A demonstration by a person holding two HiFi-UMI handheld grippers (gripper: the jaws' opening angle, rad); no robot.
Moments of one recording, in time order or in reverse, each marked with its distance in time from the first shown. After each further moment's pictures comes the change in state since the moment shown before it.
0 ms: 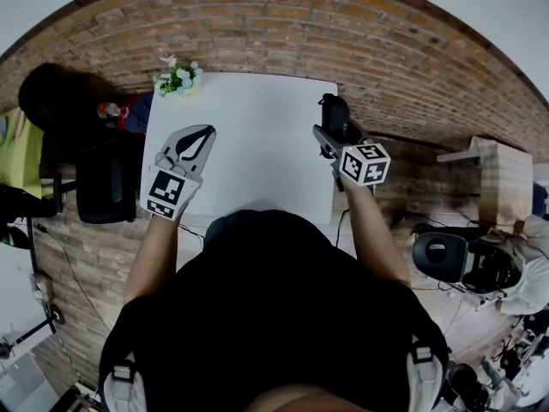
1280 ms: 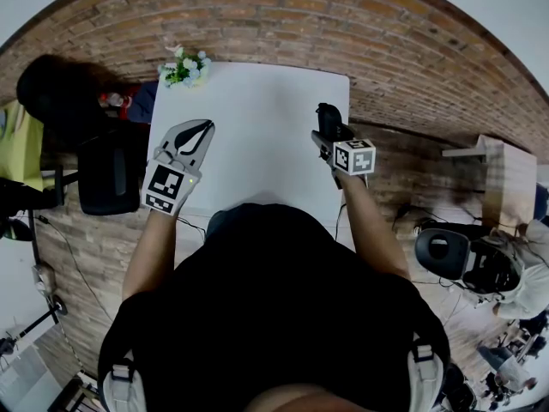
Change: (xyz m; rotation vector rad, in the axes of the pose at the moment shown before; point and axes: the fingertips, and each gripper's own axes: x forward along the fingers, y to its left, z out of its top) left arm -0.003 0.033 -0.033 -0.017 0.059 -0.008; right arm 0.064 -0.019 -0.104 0.044 0.269 -0.057
